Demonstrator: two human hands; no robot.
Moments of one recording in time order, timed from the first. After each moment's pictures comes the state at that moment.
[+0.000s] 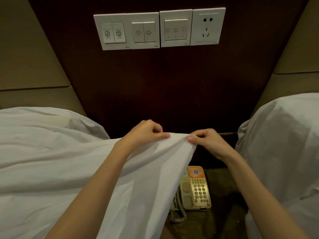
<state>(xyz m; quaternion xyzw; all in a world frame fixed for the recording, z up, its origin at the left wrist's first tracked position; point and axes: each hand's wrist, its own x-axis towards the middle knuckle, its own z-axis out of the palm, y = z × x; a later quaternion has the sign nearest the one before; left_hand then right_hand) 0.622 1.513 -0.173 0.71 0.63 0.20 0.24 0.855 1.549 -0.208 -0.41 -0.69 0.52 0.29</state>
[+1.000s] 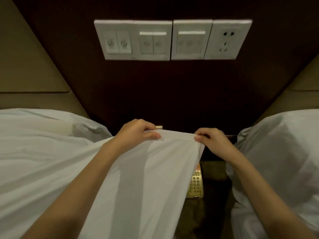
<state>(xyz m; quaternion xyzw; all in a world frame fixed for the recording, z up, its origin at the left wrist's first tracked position) 0.575 1.529 -0.118 0.71 0.62 0.19 0.28 0.841 1.583 -0.138 -0.48 -0.77 0.38 0.17</state>
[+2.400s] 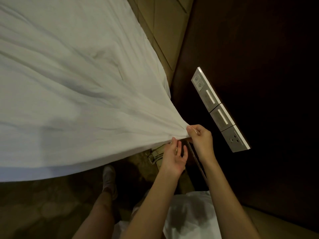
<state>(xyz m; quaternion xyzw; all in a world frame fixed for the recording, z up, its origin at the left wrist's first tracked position) 0.846 1.547 0.117 0.48 -0.14 -0.84 -0.20 0.830 1.639 0.122 -0.25 -0.77 0.59 -0.02</state>
